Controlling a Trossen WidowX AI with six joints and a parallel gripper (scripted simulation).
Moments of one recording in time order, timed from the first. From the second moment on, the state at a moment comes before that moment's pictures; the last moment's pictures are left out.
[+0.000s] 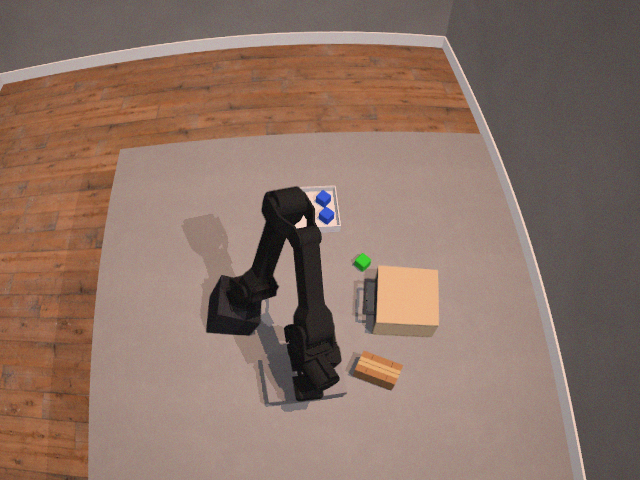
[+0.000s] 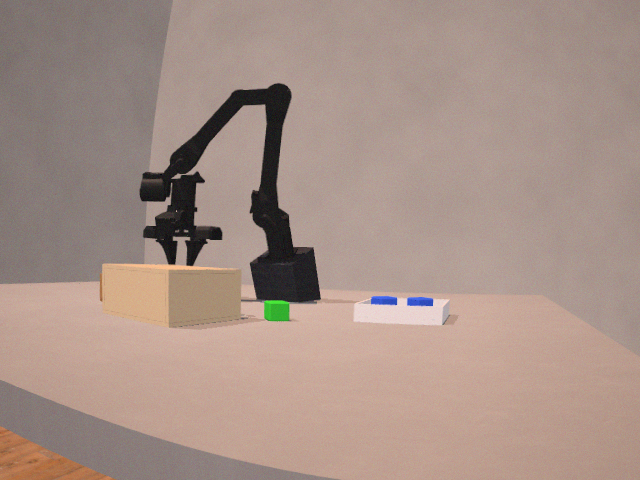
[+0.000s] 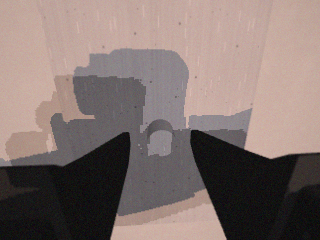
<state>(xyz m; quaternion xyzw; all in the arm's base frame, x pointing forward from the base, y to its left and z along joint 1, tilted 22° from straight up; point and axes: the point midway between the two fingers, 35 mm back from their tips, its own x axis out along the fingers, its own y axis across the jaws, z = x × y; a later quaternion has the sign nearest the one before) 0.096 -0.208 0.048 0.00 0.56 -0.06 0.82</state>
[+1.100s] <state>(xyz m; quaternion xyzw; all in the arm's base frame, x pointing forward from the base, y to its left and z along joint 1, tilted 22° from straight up) 0.110 -0.218 0.137 0.08 0.56 -0.12 0.82</state>
